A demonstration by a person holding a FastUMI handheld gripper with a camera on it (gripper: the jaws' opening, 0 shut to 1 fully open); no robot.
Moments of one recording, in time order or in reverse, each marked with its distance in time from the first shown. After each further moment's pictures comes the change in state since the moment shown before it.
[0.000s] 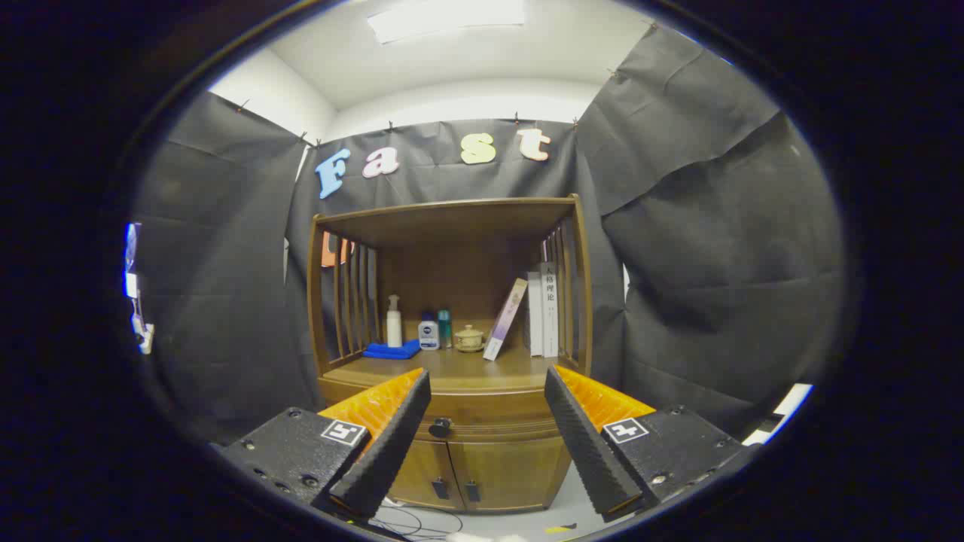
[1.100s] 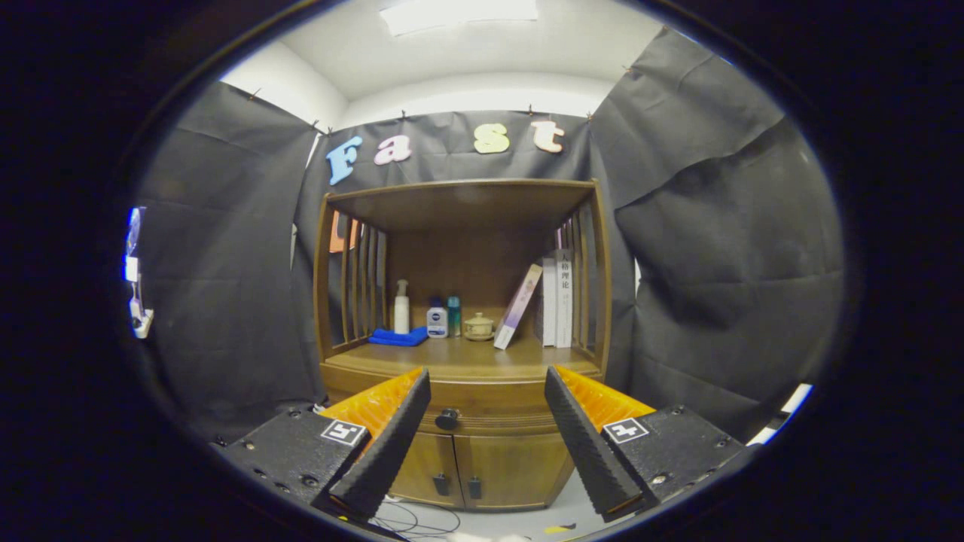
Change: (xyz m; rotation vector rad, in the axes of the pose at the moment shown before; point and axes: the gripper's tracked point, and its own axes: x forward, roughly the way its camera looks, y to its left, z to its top) arm 0.019 0.016 -0.036 -0.030 0.045 0.027
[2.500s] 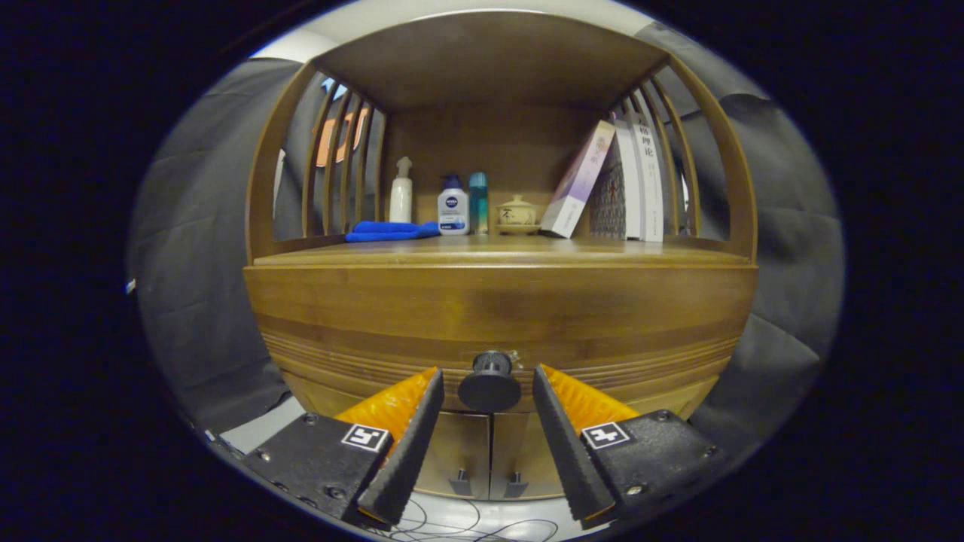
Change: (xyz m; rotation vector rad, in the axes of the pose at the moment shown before) arm 0.209 0.049 -0.197 -0.008 0.268 0.007
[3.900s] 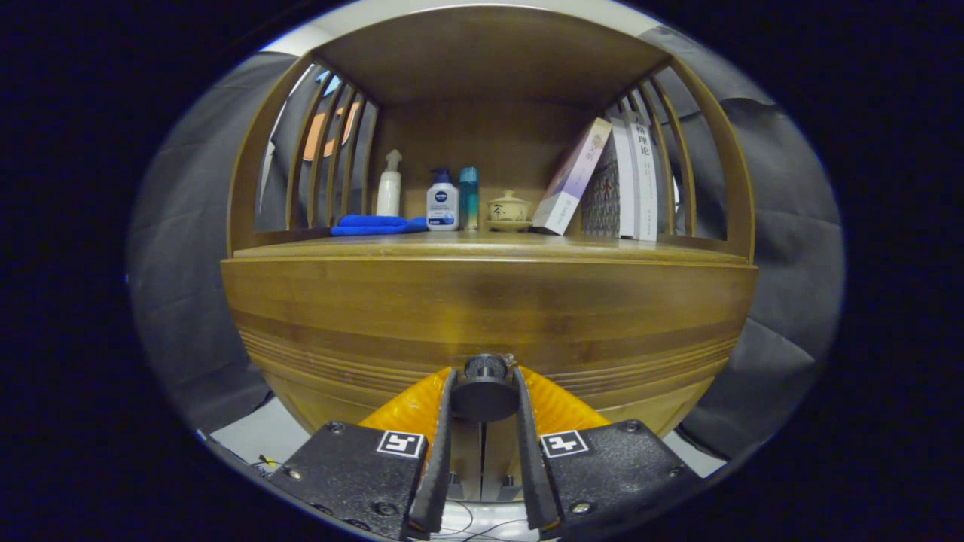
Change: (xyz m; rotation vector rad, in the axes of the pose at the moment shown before) arm 0.005 -0.003 0.000 0.001 0.000 -0.037
